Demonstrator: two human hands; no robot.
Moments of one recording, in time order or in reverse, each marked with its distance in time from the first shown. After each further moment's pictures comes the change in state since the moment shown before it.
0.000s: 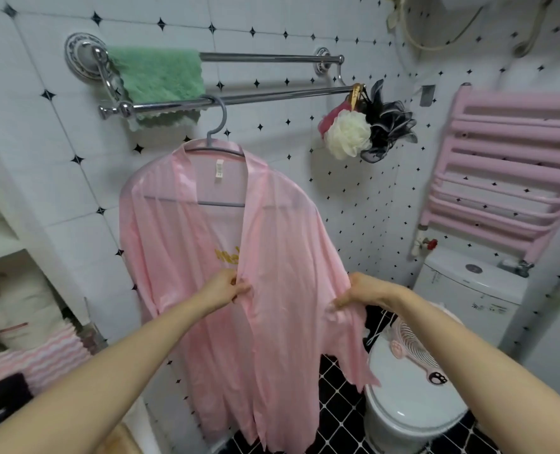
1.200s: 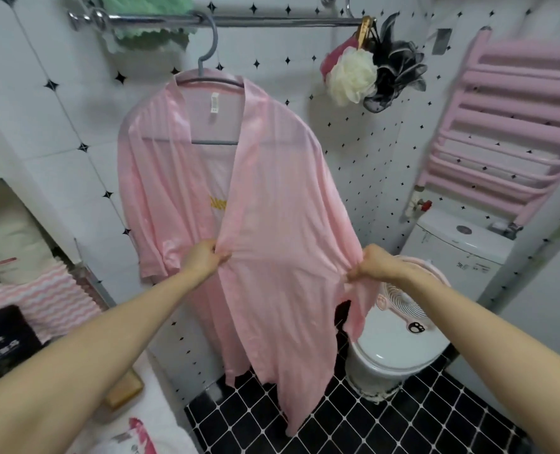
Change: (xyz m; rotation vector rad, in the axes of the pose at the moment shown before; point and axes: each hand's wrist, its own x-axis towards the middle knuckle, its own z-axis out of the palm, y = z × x) left_hand -0.012 -0.056 0.038 0.008 0.172 -0.156; right_hand -0.030 0.045 0.009 -0.255 0.184 0.129
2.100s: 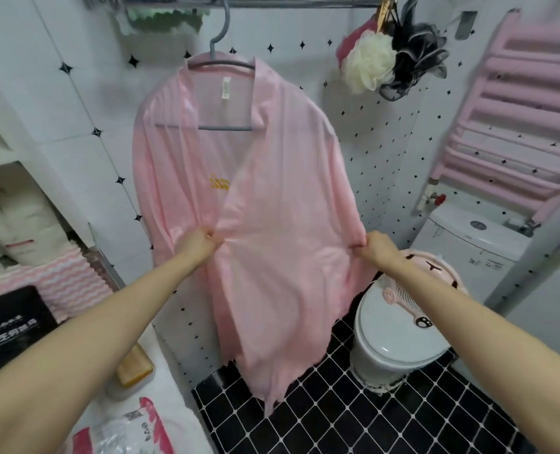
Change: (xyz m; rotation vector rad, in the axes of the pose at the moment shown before) left_hand -0.016 0.001 -0.028 0.001 -0.060 -0.044; right_hand 0.014 -0.015 0.014 -0.062 0.133 -0.021
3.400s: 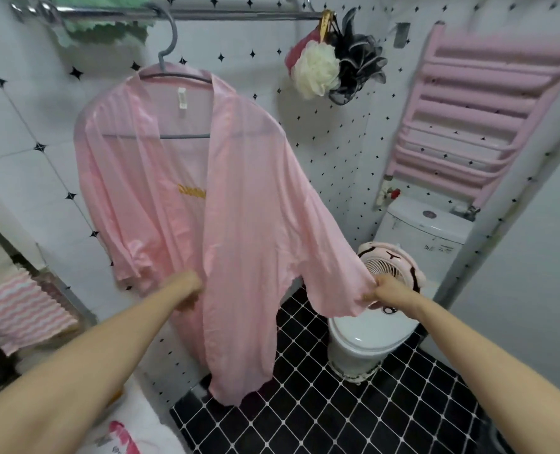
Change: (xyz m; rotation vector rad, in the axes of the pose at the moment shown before) left_hand -0.008 -0.005 0.054 0.296 -0.320 -0.286; right_hand -0.061 0.112 0.008 0.377 -0.121 0.175
